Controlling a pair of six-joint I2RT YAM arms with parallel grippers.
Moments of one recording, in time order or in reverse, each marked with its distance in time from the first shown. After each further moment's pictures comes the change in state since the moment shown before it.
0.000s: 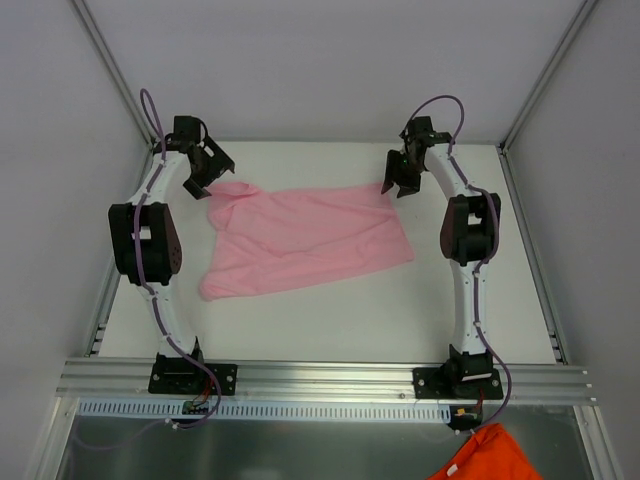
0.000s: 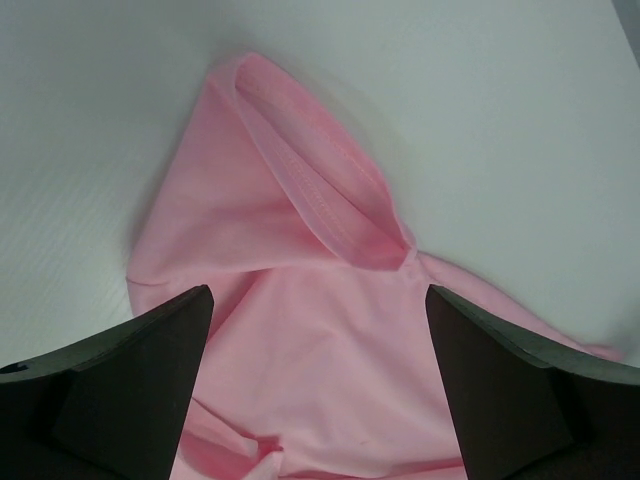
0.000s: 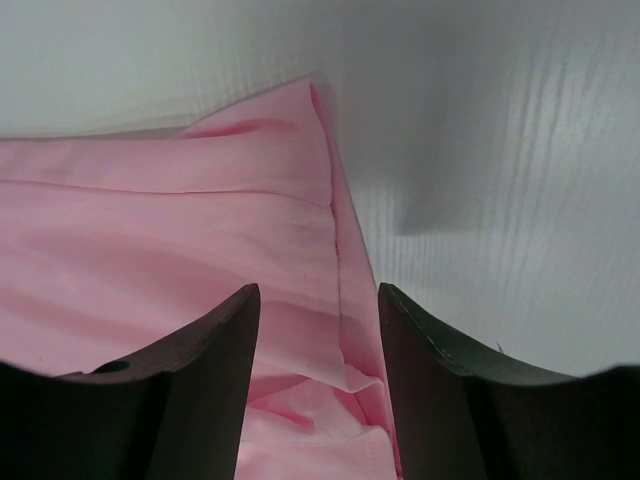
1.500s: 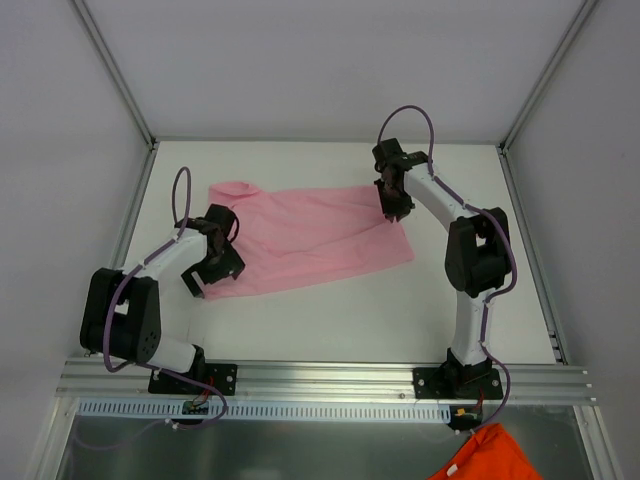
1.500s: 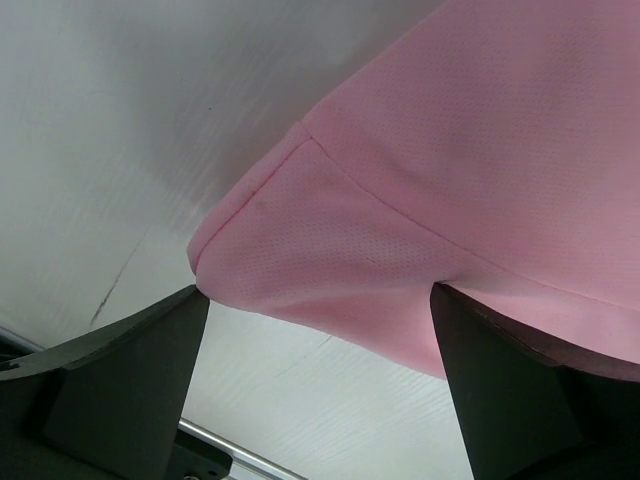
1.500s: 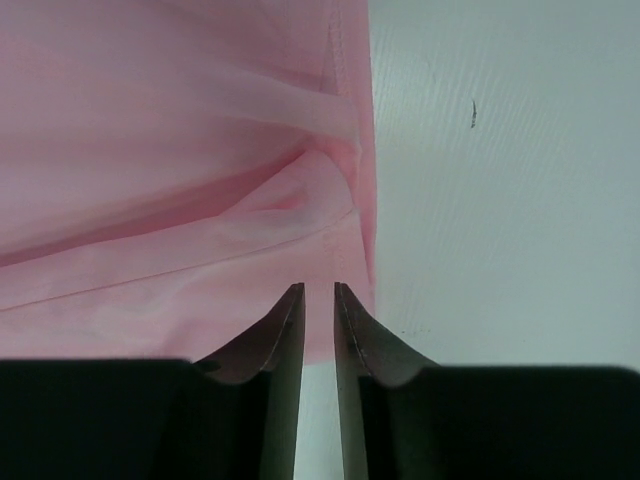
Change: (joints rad) left arm -0.246 -0.549 -0.852 -0.201 -0.301 -0.120; right arm 0.229 -0.387 -0.494 0.013 0.413 -0.091
